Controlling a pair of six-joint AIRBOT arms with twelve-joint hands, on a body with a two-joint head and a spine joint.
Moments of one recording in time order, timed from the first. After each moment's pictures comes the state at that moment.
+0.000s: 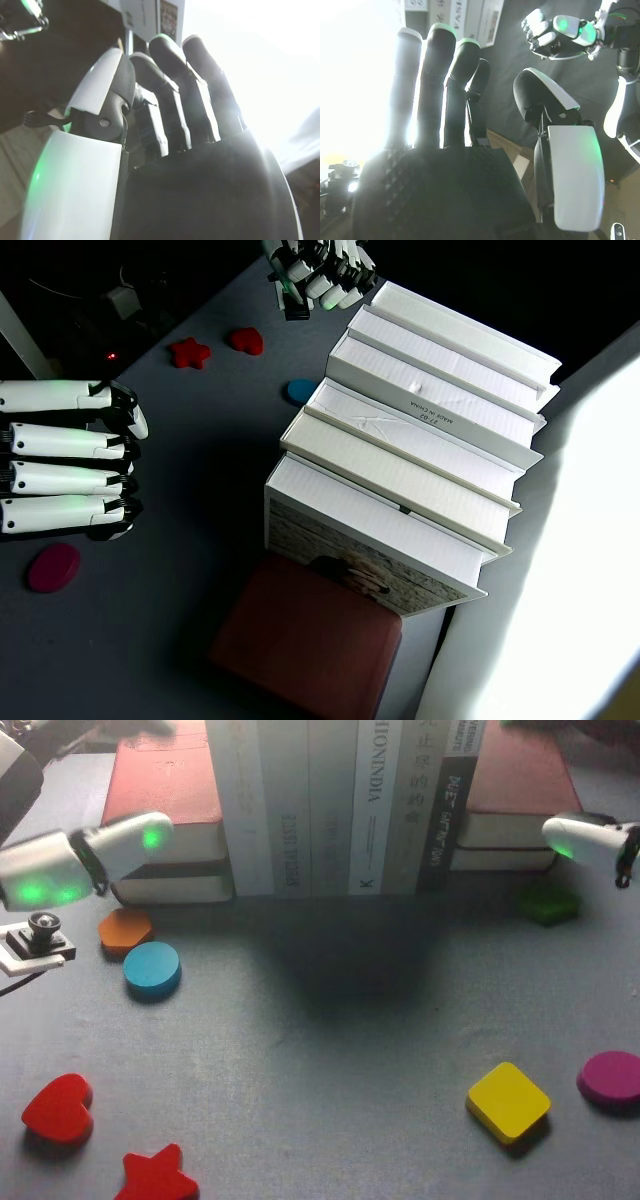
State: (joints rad) left arm 0.97 -1.09 1.36 -0.09 -1.38 0.12; right arm -0.79 -0.79 1.04 -0.09 0.95 -0.65
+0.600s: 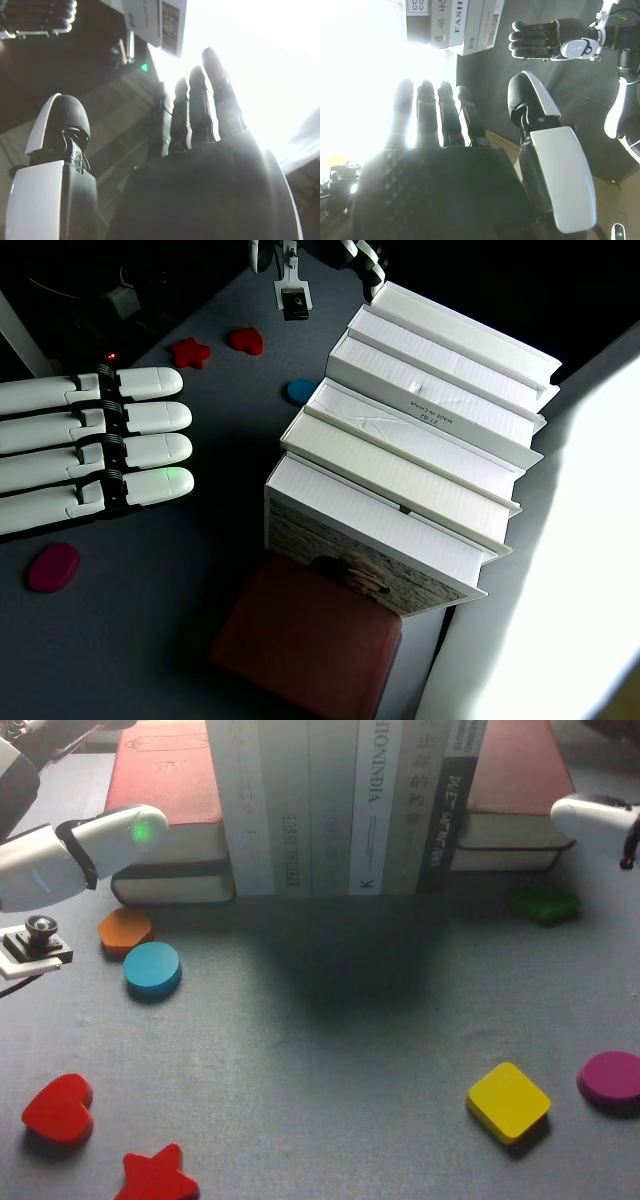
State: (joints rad) left arm 0.98 -1.09 1.36 -0.10 -1.38 0.12; right arm -0.78 -0.79 1.06 -0.08 0.94 -0.65
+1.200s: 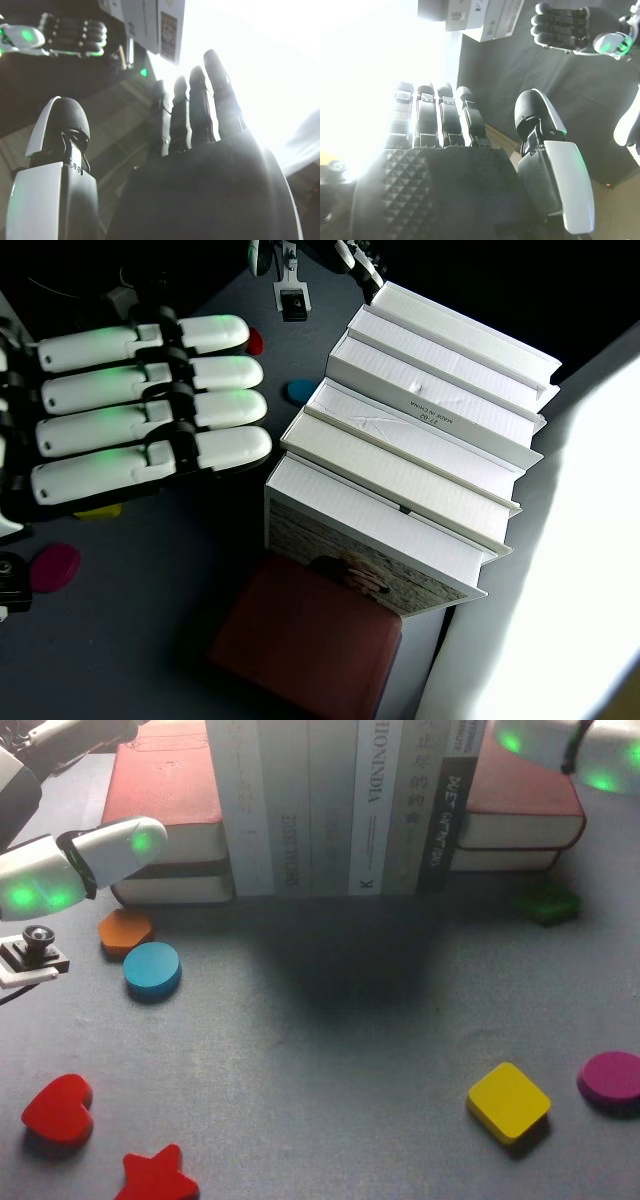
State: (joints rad) left arm 1.00 -1.09 1.36 -0.10 -1.37 0.12; right arm -0.54 -0.90 1.16 -0.16 0.76 -0.69
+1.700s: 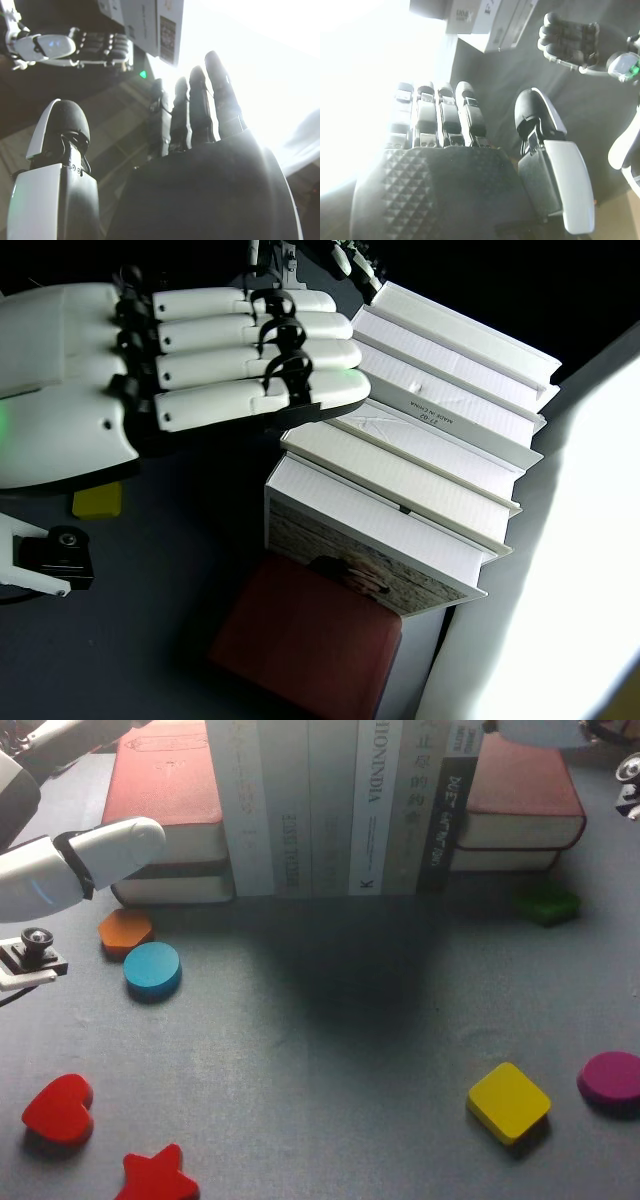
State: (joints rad) left arm 1.00 -1.09 1.36 -0.10 -1.37 0.12; right arm -0.36 -1.02 1.22 -0.19 0.53 -0.81
